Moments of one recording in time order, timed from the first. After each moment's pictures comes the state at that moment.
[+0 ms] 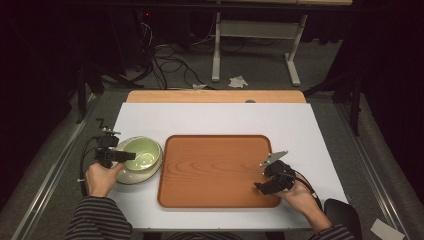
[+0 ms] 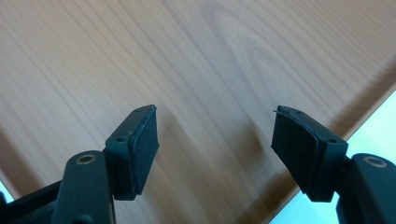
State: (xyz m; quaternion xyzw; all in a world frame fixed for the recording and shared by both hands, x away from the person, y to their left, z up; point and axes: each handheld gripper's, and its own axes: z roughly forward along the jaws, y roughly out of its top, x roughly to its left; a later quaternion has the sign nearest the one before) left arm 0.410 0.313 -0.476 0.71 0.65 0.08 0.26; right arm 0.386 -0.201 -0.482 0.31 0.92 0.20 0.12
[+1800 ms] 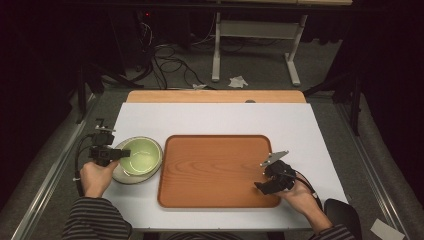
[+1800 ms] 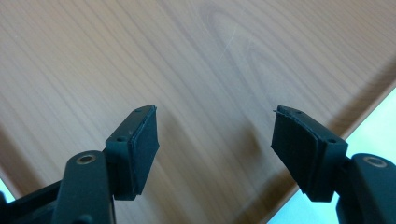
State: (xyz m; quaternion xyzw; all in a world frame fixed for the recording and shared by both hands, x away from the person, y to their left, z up) left arm 0.402 0.321 -0.456 0.71 0.64 0.09 0.30; right arm 0.386 -0.202 -0.481 0.31 0.92 0.21 0.12
